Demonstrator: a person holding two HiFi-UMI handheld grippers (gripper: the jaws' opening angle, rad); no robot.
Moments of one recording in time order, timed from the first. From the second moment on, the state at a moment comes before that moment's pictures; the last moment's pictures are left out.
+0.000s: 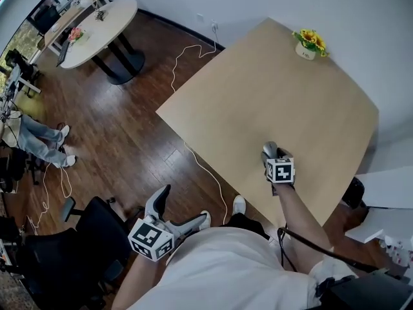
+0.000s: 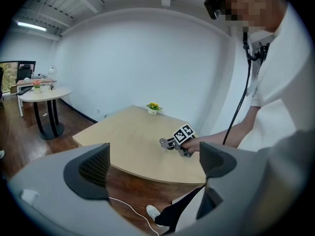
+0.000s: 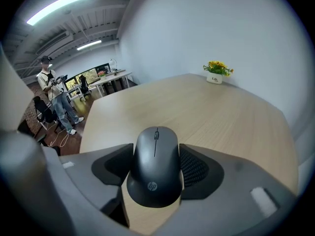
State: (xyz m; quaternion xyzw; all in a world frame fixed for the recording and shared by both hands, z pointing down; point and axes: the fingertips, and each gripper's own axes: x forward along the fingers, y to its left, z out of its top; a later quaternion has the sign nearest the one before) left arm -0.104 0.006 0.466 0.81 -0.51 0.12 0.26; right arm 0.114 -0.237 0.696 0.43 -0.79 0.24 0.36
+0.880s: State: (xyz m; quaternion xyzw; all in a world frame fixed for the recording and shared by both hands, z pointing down) left arm -0.078 0.039 0.449 0.90 -0.35 0.08 0.24; right arm 0.130 -0.045 0.482 0.47 -0.83 0.19 0.23
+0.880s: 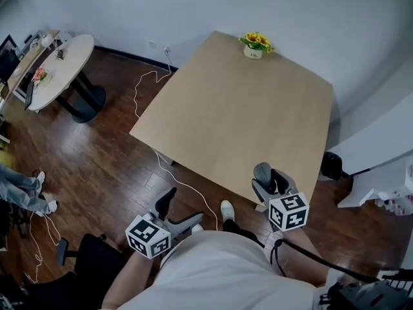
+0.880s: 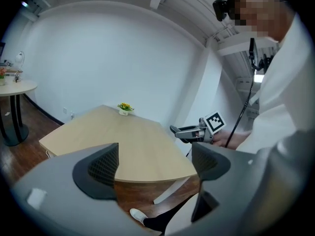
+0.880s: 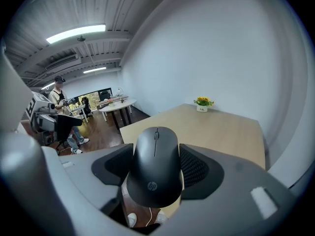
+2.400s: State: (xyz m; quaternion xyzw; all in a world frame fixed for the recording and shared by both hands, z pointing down) left arm -0.100 0.033 0.443 0.83 -0.49 0.09 0.27; right arm 0.158 -0.207 0.654 0.45 -0.81 0.23 0.31
